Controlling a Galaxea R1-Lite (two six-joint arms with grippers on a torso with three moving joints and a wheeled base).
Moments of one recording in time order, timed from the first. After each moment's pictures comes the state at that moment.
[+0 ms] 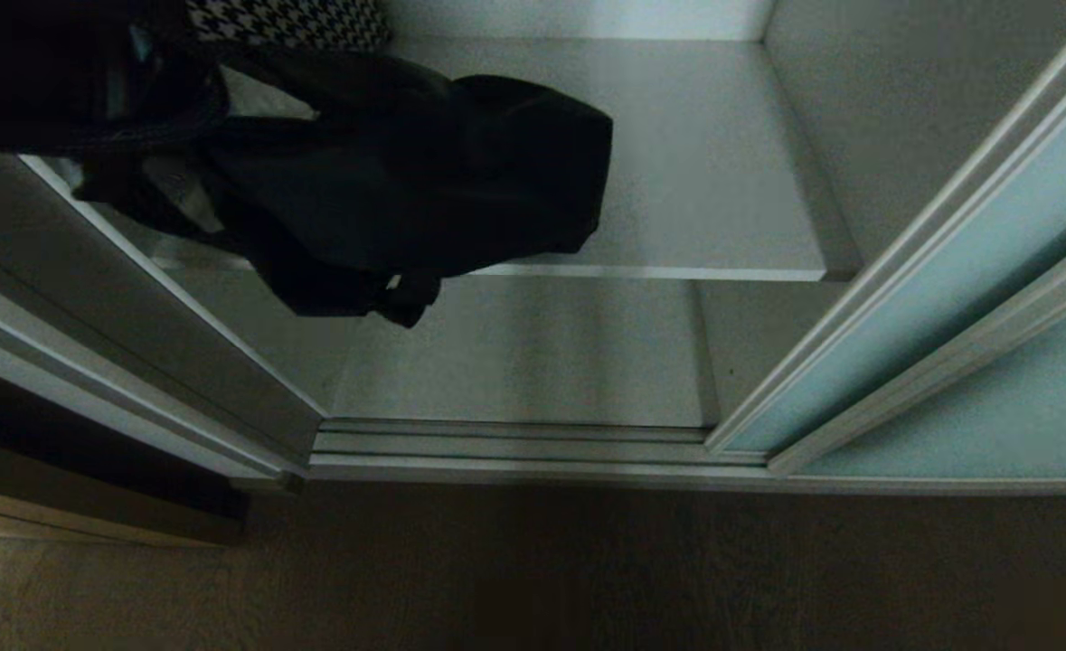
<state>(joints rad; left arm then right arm) -0.43 1.39 -1.71 0.51 -0.07 -0.47 0.01 0.00 0.00 0.00 0.01 0.00</state>
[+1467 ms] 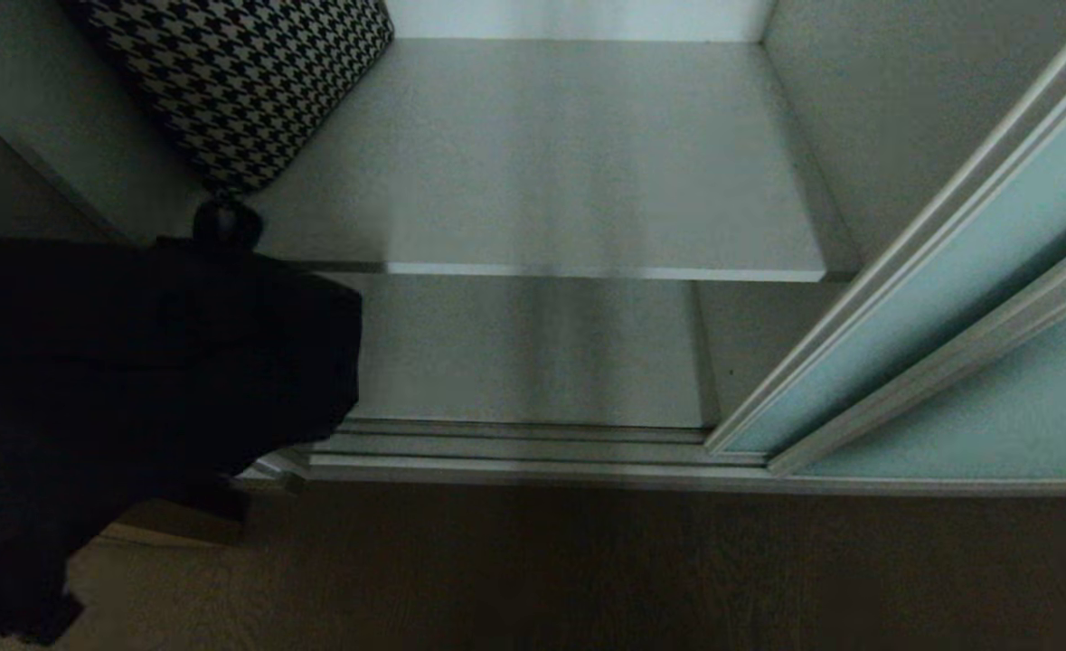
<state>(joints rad) -0.41 0.71 -1.03 0.37 0.40 -0.07 0.01 0.00 0.00 0.00 0.01 0.00</state>
